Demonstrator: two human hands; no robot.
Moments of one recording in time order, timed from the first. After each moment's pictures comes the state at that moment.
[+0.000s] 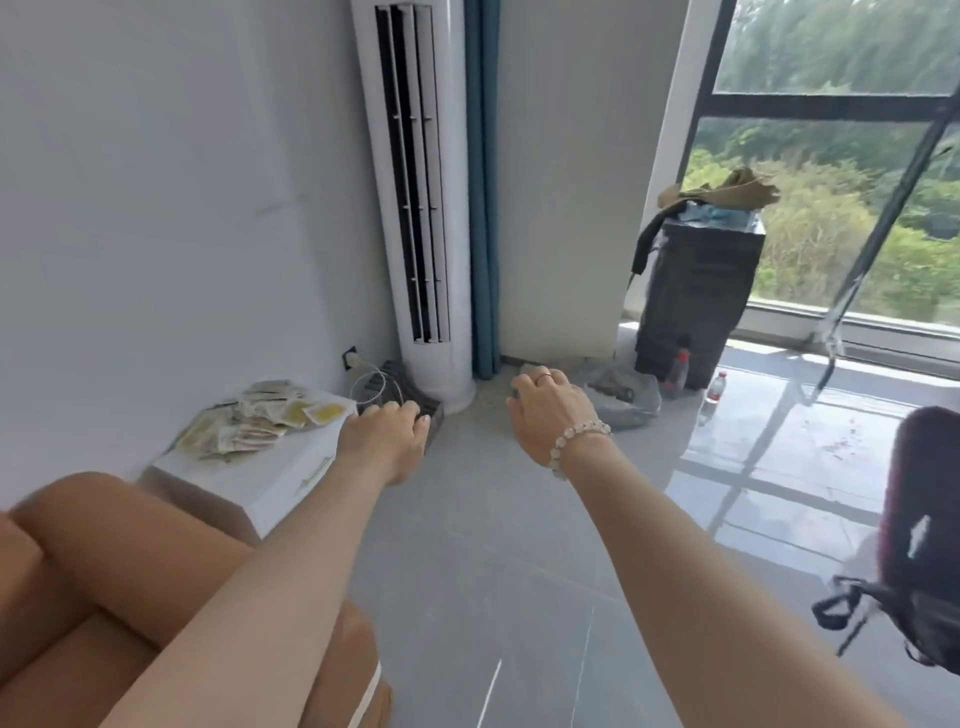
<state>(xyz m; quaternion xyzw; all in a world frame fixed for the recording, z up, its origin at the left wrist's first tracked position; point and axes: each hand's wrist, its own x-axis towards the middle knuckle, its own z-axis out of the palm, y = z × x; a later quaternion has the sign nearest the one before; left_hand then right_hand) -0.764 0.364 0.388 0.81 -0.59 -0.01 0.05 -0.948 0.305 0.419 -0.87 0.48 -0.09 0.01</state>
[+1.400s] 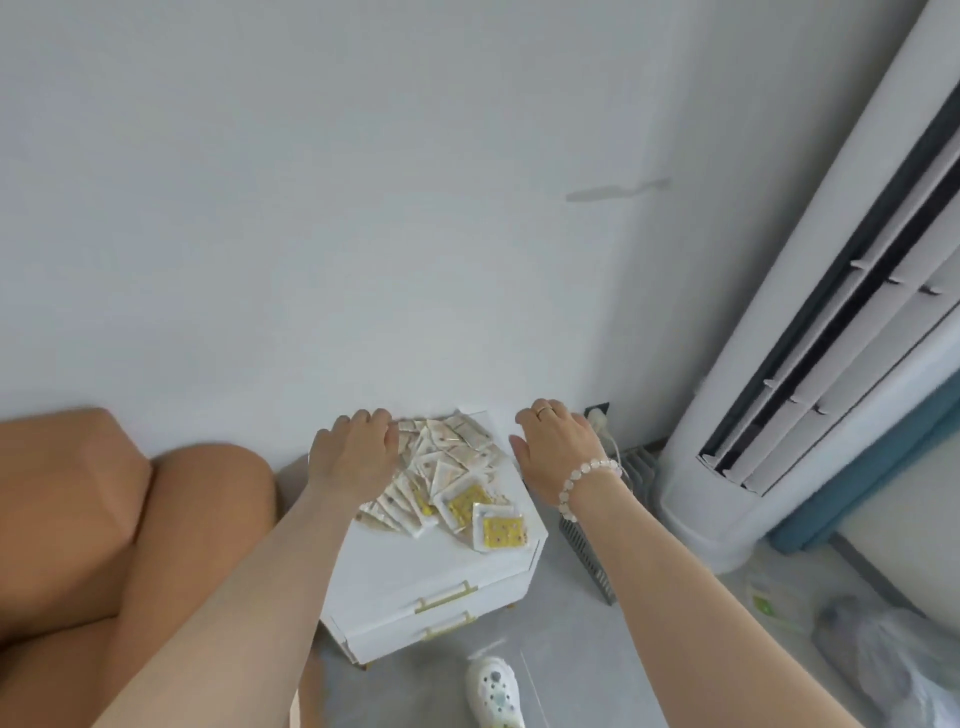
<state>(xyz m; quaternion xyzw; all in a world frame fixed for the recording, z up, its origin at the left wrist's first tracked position) -0.253 0.074 0.276 0.98 -0.20 0.02 0.02 -0.350 -0.123 0.315 -1.00 0.07 0.01 0.02</state>
